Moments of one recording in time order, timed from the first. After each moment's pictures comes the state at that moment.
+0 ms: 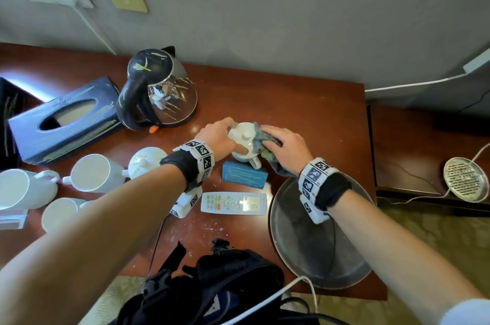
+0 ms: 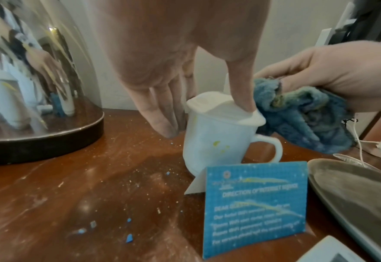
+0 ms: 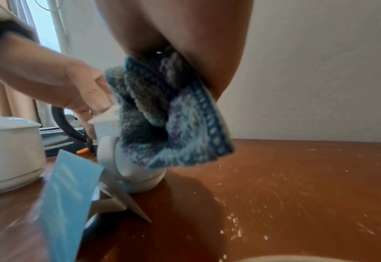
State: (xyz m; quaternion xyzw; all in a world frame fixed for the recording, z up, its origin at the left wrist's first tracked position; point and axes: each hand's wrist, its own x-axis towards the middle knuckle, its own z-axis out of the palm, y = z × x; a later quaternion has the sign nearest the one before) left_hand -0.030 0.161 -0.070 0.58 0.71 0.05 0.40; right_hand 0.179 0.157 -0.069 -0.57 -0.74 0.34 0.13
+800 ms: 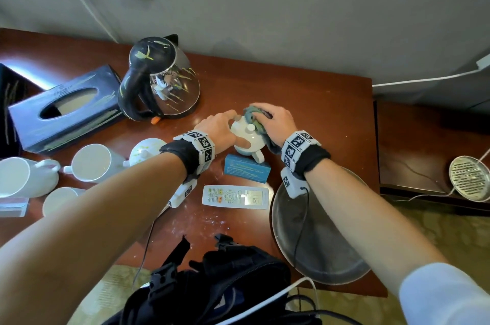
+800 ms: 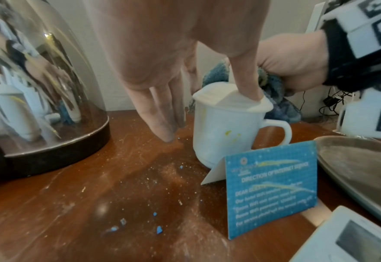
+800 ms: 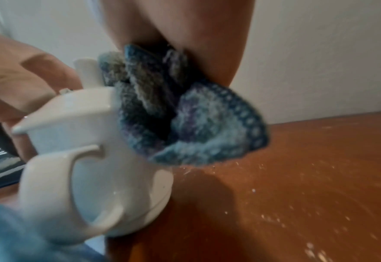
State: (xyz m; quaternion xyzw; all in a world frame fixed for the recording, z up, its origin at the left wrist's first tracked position) left_hand -0.032 0.163 -0.066 0.60 0.70 0.01 0.38; right_hand 0.144 0.198 -0.086 -0.59 -0.67 0.42 0.18
